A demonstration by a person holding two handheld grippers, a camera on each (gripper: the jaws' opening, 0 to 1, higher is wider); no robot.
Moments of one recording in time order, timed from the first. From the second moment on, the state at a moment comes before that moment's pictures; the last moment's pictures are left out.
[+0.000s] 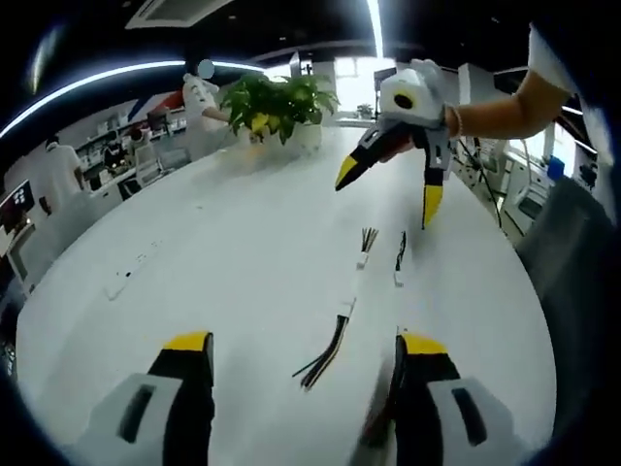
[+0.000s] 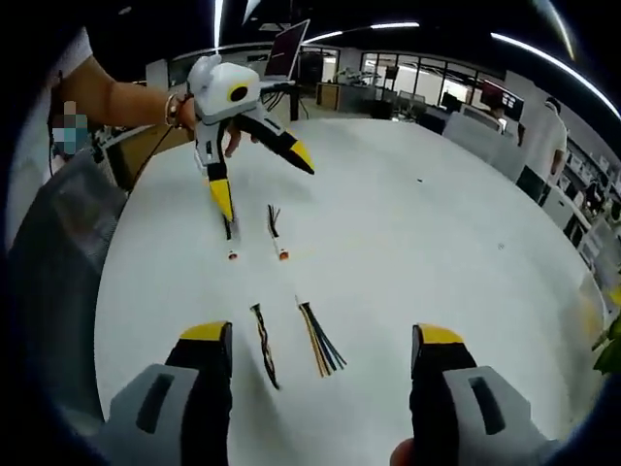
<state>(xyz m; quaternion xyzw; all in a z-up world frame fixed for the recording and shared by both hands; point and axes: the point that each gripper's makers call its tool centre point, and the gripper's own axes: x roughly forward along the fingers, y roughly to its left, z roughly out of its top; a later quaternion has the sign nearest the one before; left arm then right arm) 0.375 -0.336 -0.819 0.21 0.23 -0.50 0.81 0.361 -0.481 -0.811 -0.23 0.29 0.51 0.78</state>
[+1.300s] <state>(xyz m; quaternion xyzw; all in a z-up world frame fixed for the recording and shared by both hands) 0.372 -0.375 -0.834 0.18 0.21 -0.57 0.77 0.364 -0.445 -0.839 -0.24 0.28 0.58 0.73</state>
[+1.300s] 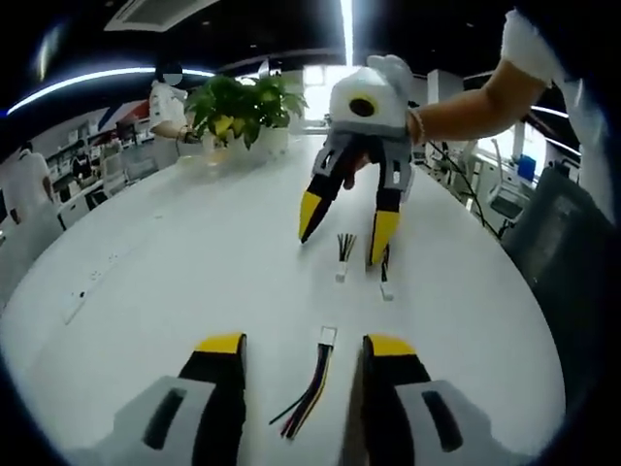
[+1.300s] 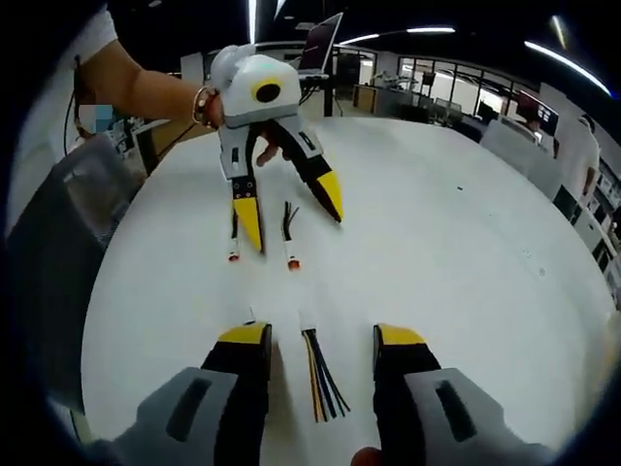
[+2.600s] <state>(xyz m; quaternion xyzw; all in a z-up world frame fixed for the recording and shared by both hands) 0.358 -0.382 -0.844 0.17 0.20 -0.60 0.76 0.355 -0.439 -0.852 -0.21 0.27 0.59 0.73</state>
